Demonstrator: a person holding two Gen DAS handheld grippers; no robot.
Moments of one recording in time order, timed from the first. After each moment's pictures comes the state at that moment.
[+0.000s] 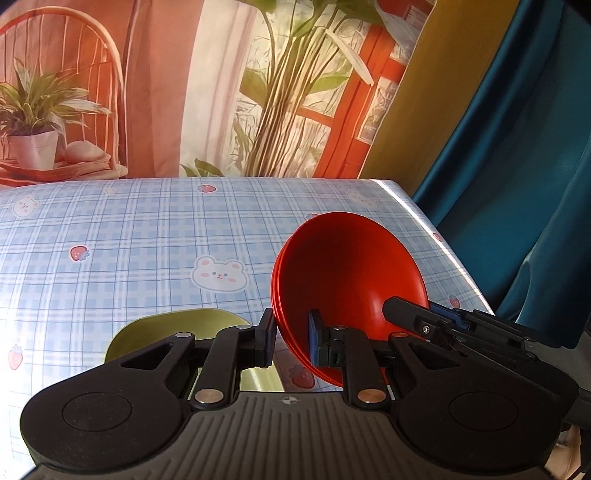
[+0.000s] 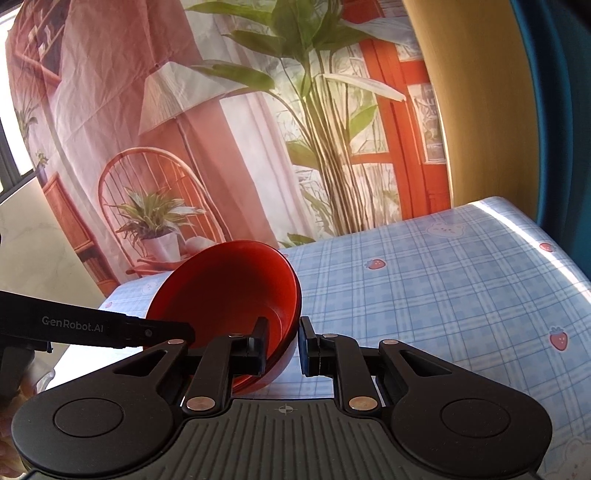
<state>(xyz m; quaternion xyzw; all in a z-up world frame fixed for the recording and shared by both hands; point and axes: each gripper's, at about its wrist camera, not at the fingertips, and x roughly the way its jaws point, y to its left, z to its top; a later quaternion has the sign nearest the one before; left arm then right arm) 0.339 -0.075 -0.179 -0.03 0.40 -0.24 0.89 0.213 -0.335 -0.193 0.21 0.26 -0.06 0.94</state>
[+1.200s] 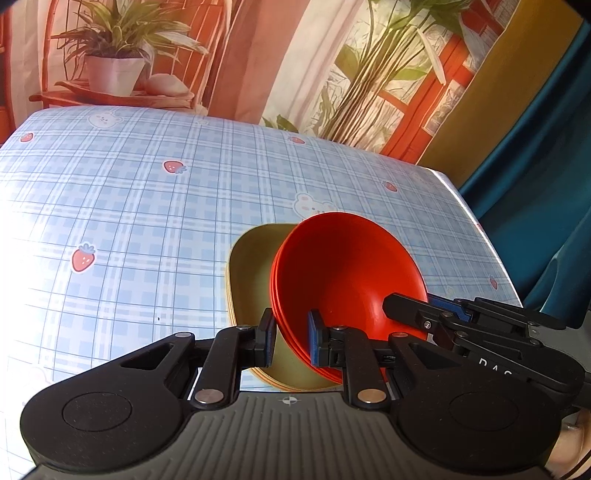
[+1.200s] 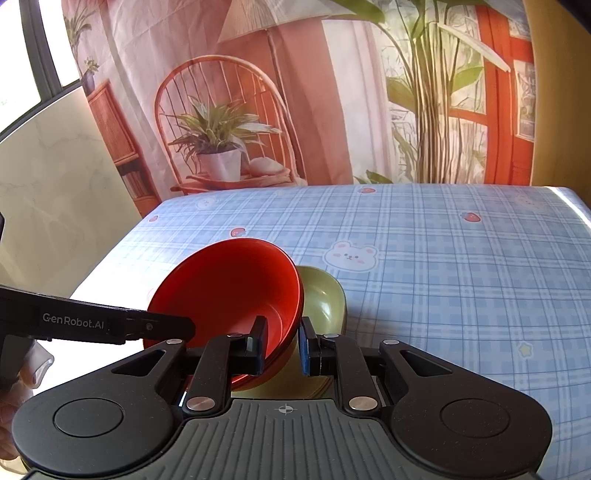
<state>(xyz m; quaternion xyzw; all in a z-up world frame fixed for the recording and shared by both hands) 0.325 0.019 -0.228 -0.09 0.44 -0.19 0.87 0.251 -0.231 -0.217 0.15 0.35 0.01 0.92</state>
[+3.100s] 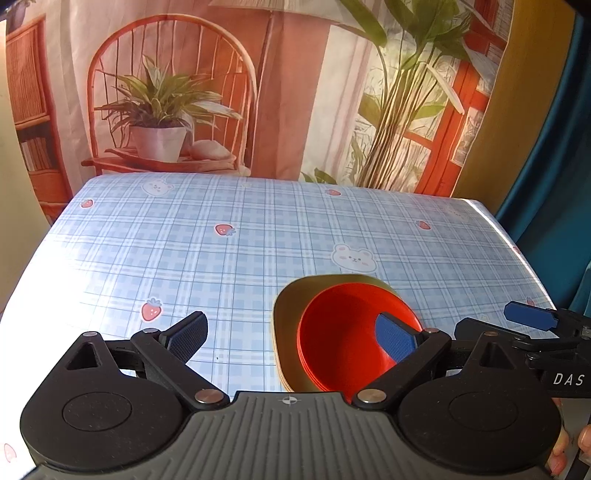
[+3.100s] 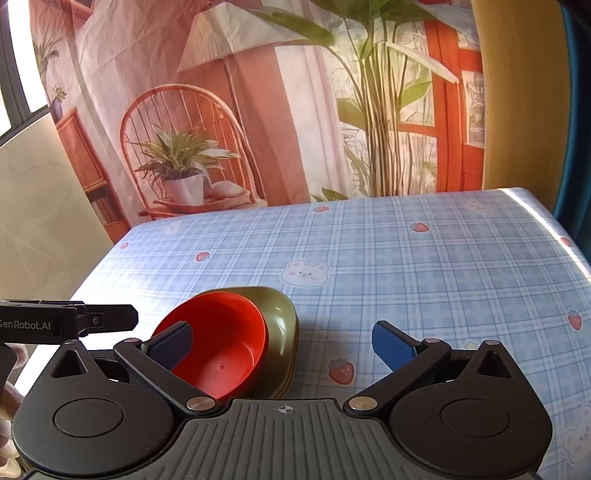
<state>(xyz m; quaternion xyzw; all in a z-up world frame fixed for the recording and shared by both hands) 0.295 0.015 -0.173 -0.02 0.37 -0.10 0.92 0.221 -0.252 -0.181 0.16 0.32 -0.06 0.93</state>
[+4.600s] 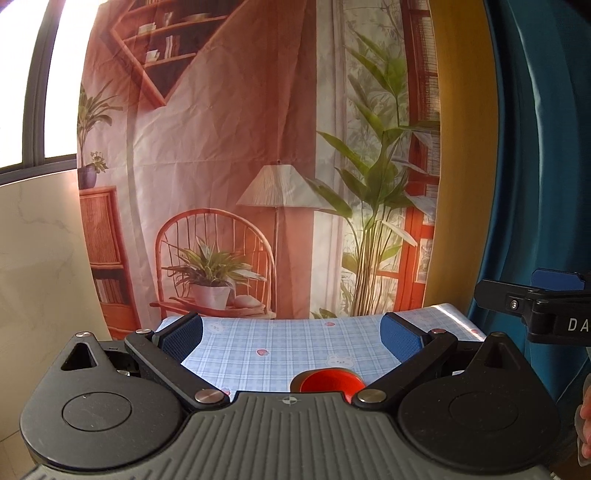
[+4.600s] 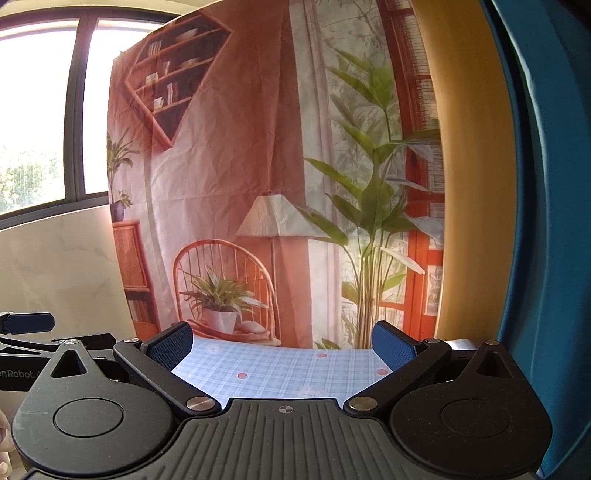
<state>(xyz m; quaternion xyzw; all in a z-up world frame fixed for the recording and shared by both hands) 0.057 0.003 -0.008 0.02 0.14 -0.06 0.99 0.027 -0.170 0.024 0.07 0.13 -0.09 0.99</state>
